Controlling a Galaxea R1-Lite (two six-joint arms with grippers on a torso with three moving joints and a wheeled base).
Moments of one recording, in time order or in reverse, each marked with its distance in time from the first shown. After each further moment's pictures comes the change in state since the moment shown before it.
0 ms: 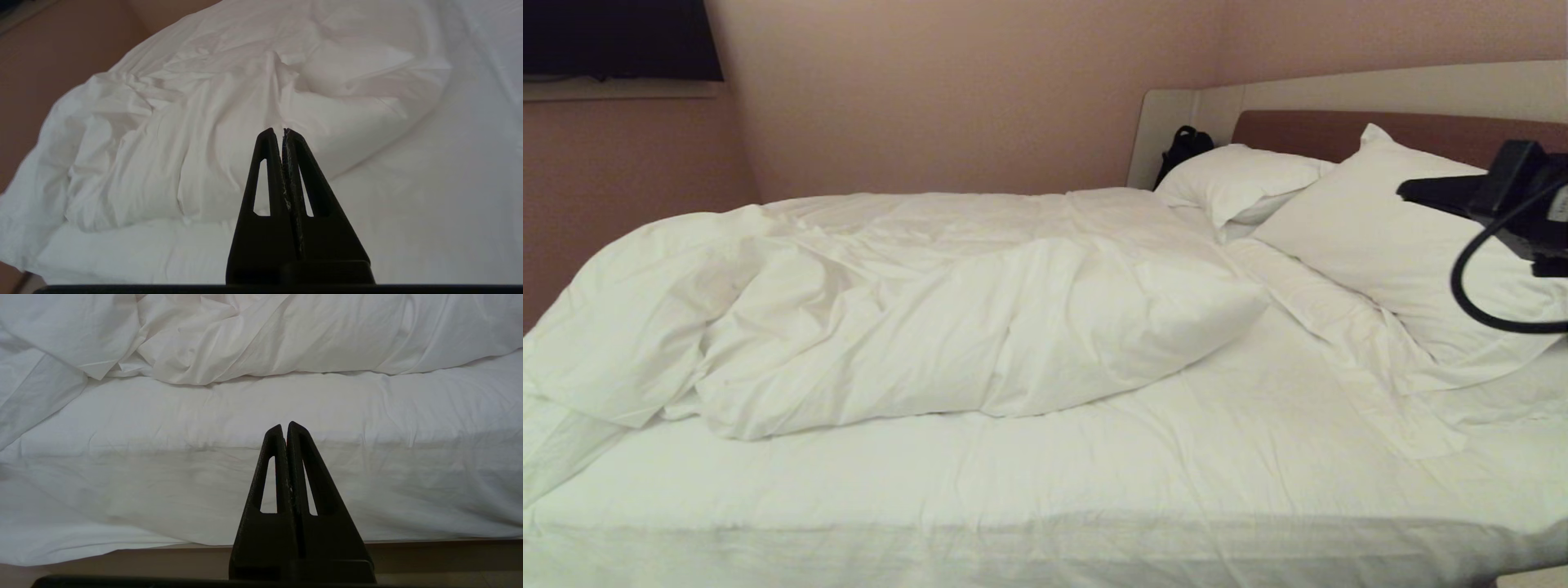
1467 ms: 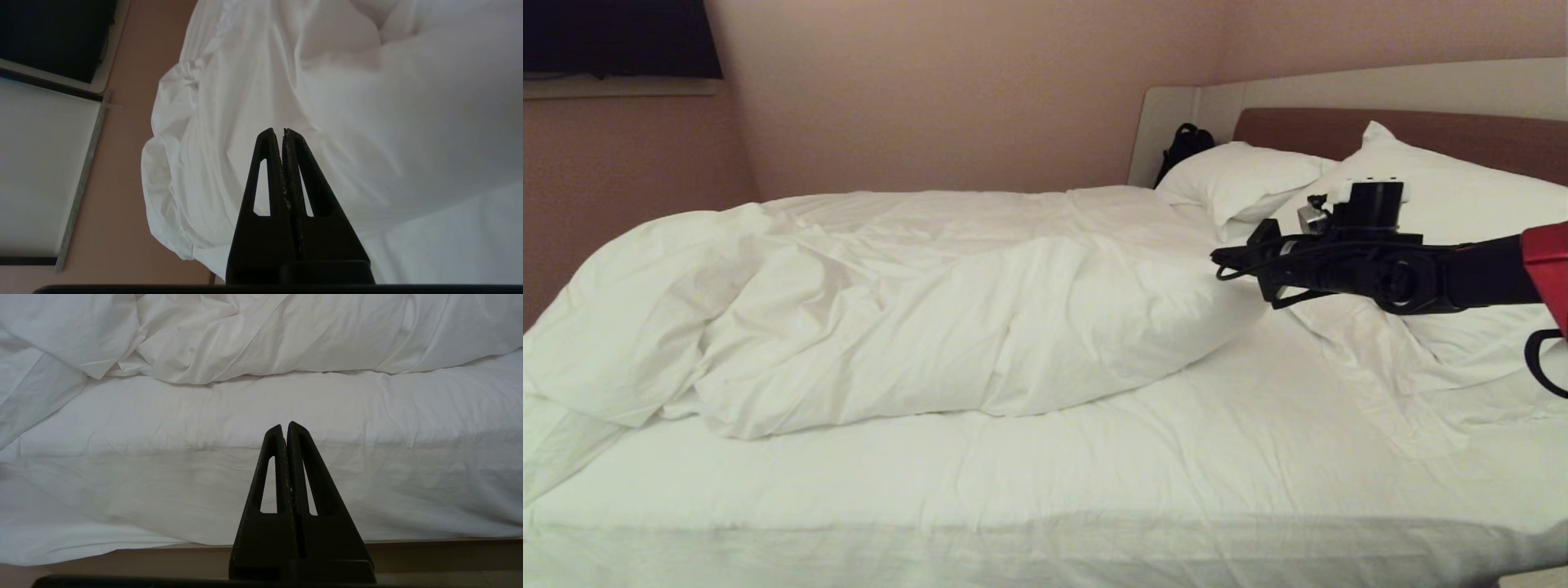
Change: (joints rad) left arm 0.000 0.000 0.000 0.000 0.001 0.001; right arm 0.012 0.782 -0.529 -0.115 0.288 0.533
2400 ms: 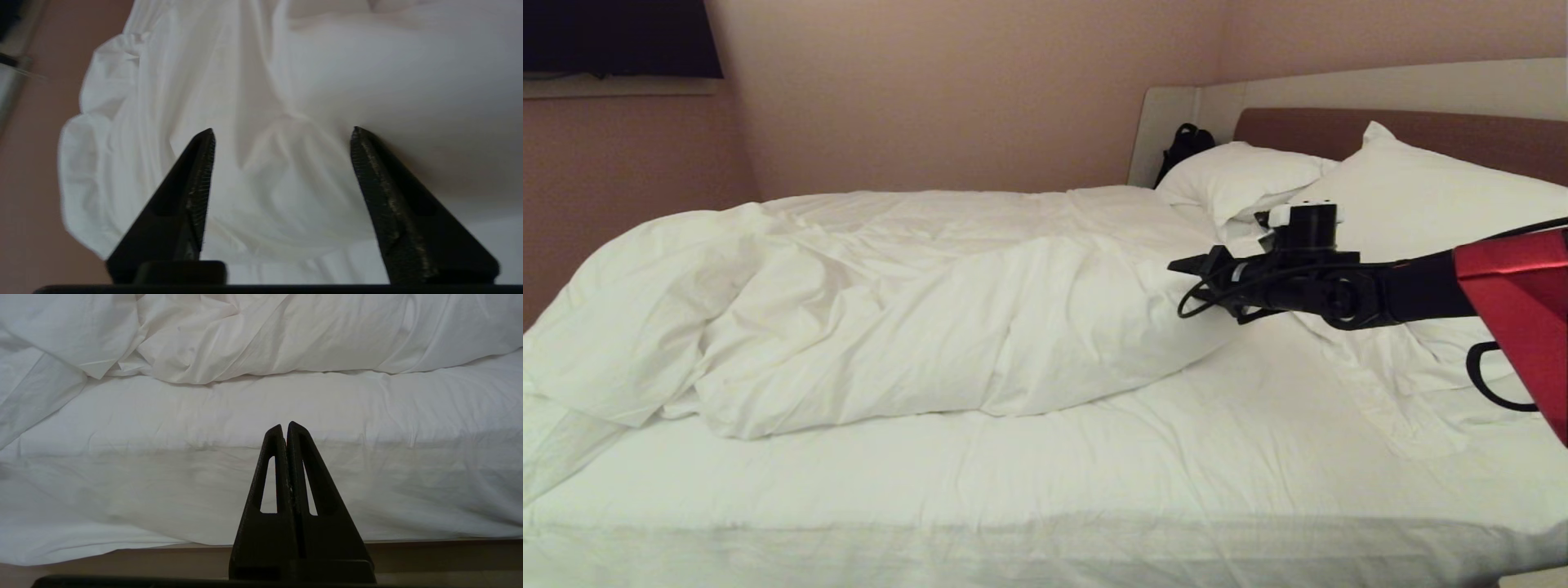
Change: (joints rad) left arm 0.000 0.000 0.000 0.000 -0.001 0.000; right arm 0.104 0.067 -0.029 0.027 -0.169 -0.214
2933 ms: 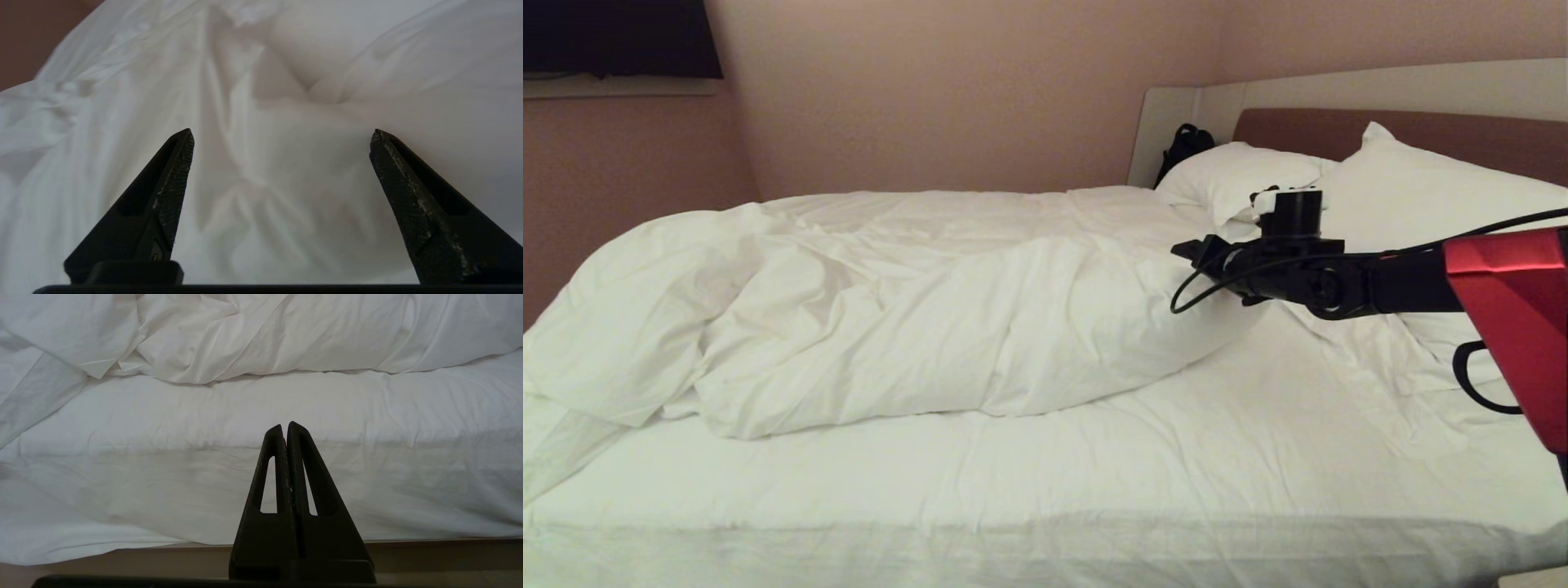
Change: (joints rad) left arm 0.000 0.000 0.000 0.001 0.000 0.001; right arm 0.035 0.015 -0.085 0.024 -0.337 -0.171
